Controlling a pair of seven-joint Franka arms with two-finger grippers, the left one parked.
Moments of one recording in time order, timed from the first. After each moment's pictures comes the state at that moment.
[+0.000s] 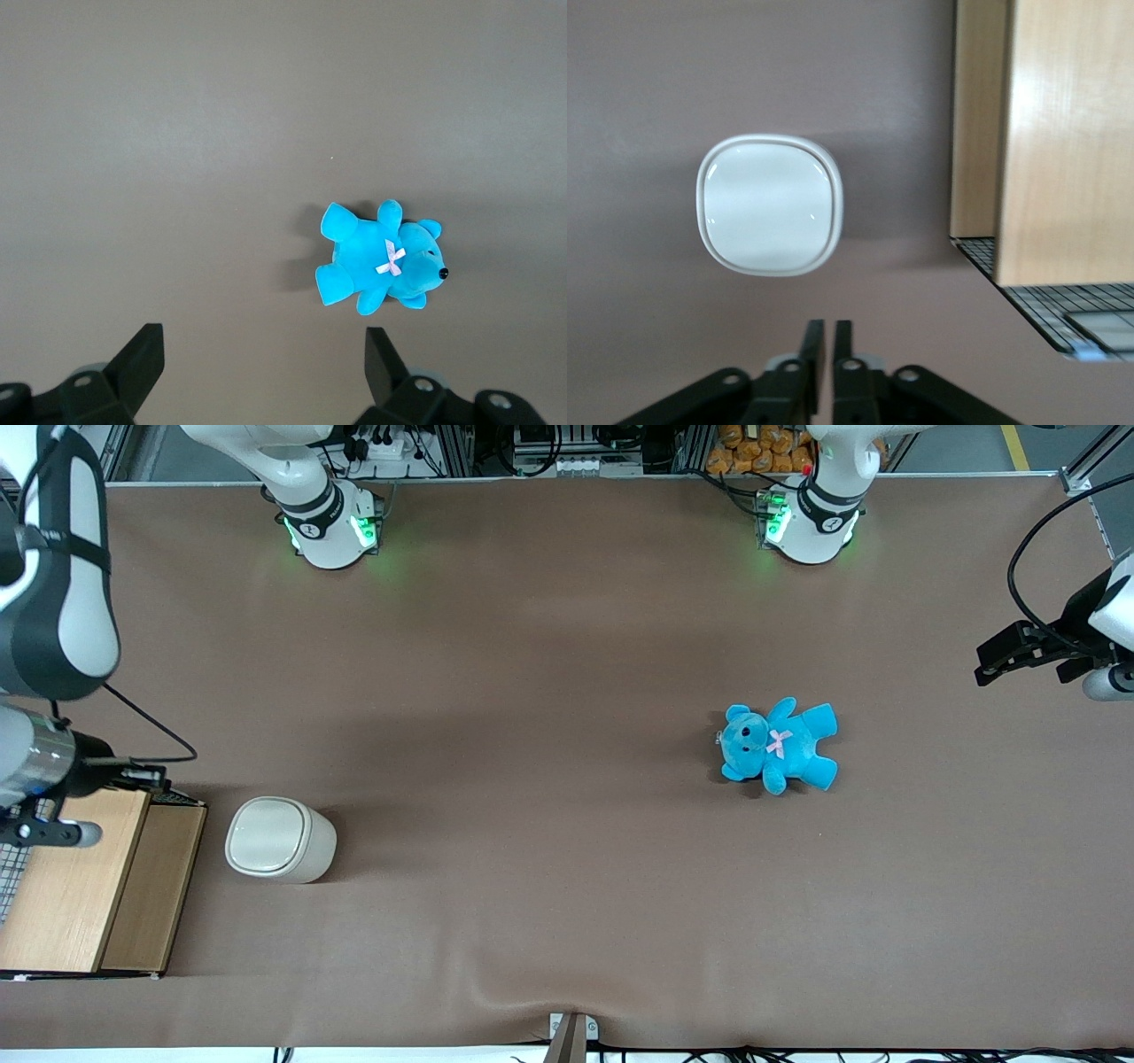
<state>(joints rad) 0.02 0.41 -0.10 -1.41 0.06 1.72 -0.01</state>
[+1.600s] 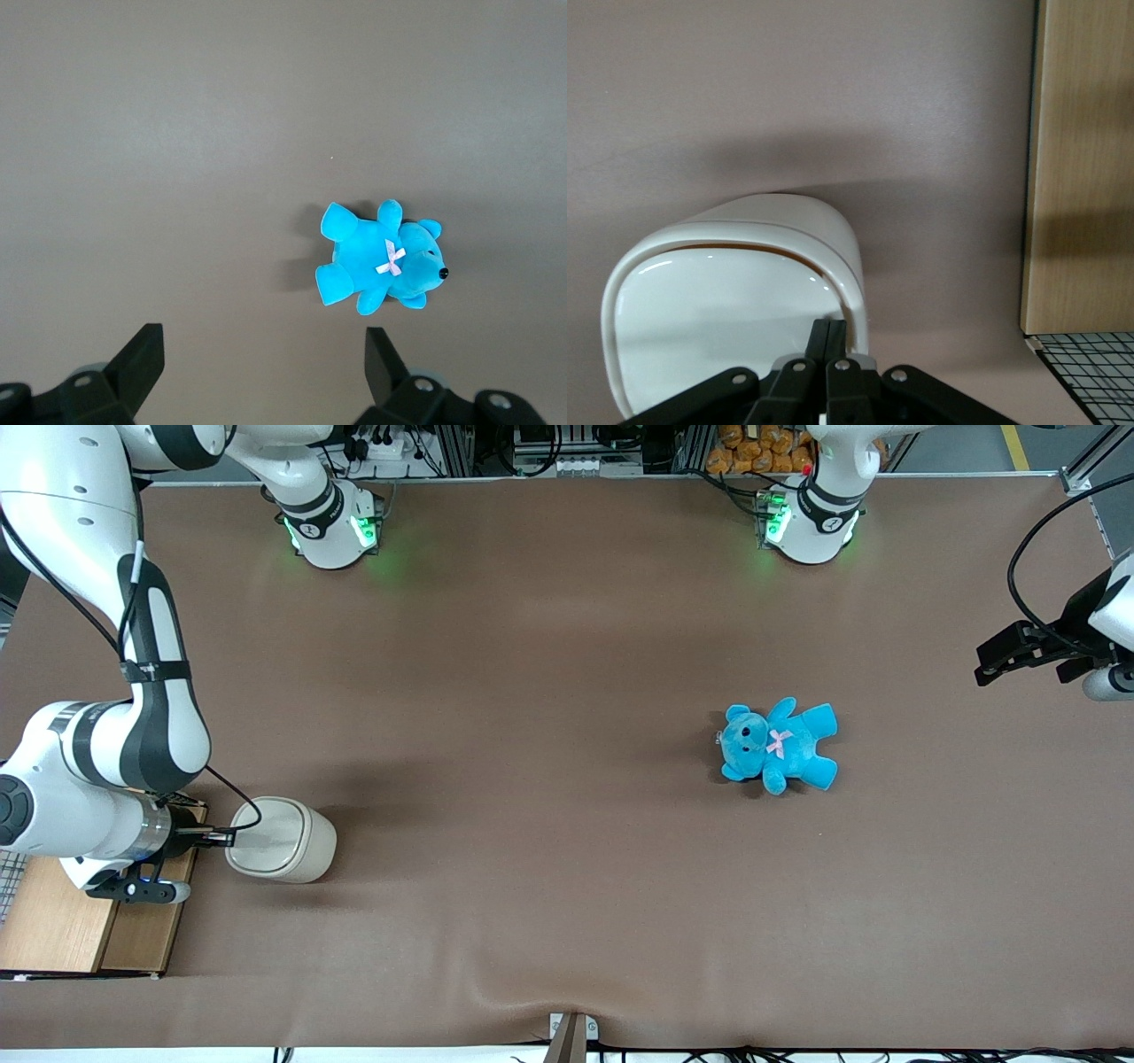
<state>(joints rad) 0.02 0.64 -0.09 -1.41 0.10 1.96 -0.01</state>
